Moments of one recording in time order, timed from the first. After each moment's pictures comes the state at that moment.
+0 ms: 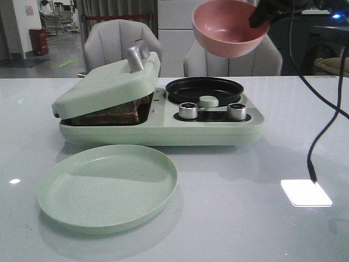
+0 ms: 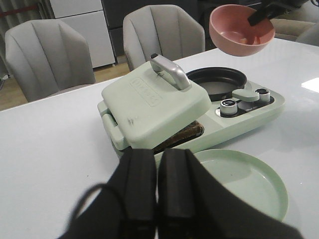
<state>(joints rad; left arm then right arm) -0.28 0.19 -0.33 -0.43 0.39 0.54 0.15 1.83 -1.53 0.55 0.29 -0.44</state>
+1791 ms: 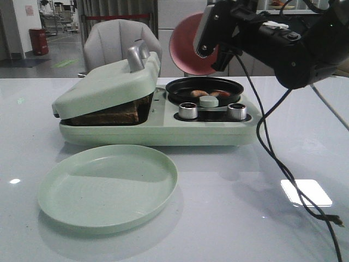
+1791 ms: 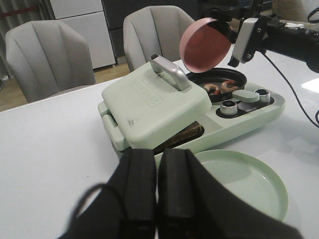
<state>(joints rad) -0.28 0.19 -0.33 -0.43 0.39 0.54 0.27 2.15 -1.33 -0.20 -1.13 -1.16</state>
